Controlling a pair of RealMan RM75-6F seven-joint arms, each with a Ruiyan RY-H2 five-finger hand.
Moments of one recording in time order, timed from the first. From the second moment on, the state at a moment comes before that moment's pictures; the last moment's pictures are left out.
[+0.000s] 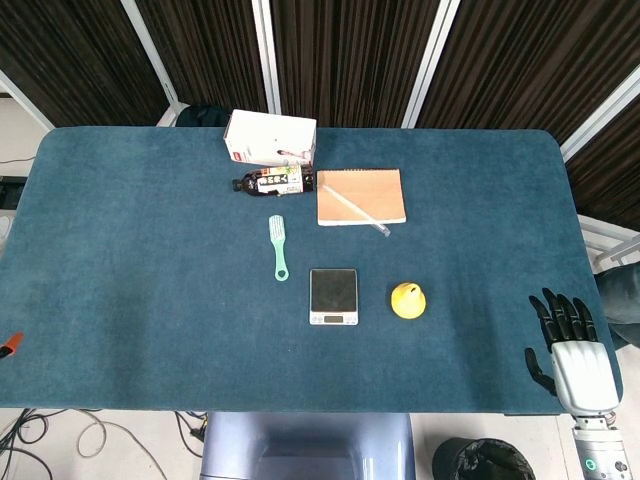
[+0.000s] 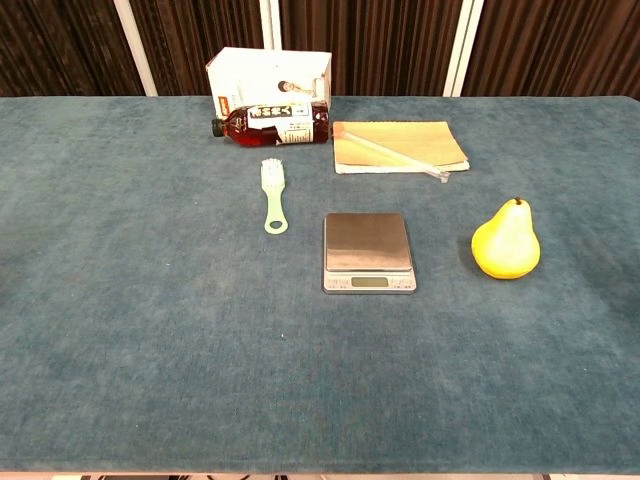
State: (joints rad) left arm -0.01 -1.12 -0.17 -1.69 1.27 1.57 0.07; right arm 0.04 -1.21 0.04 -1.61 -1.59 1.56 -0.14
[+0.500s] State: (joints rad) left arm -0.01 -1.13 -0.17 -1.69 1.26 1.57 0.09; right arm 0.06 -1.19 0.01 -1.65 -1.63 1.54 -0.11
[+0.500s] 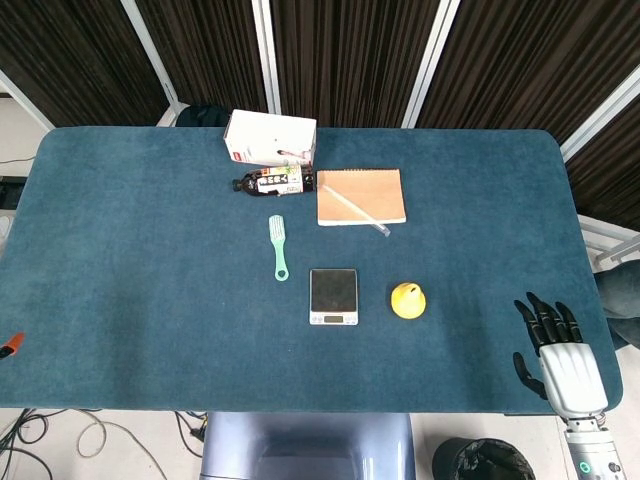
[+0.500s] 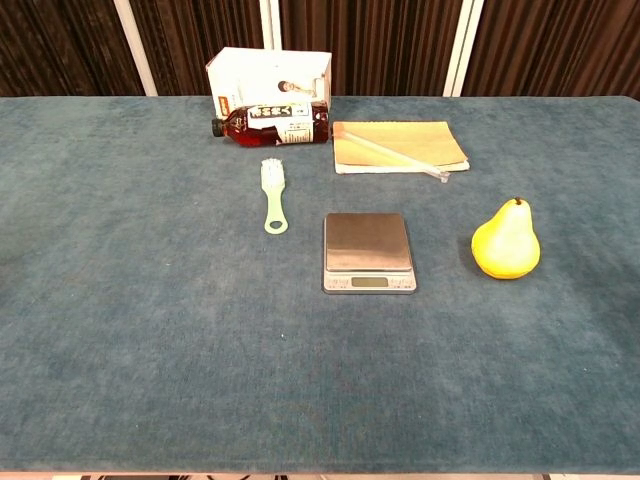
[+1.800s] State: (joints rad) left arm -0.02 -1.12 -0.18 -1.69 1.24 1.55 0.07; right arm 0.32 -1.42 0.04 -1.89 -1.57 1.01 -0.52
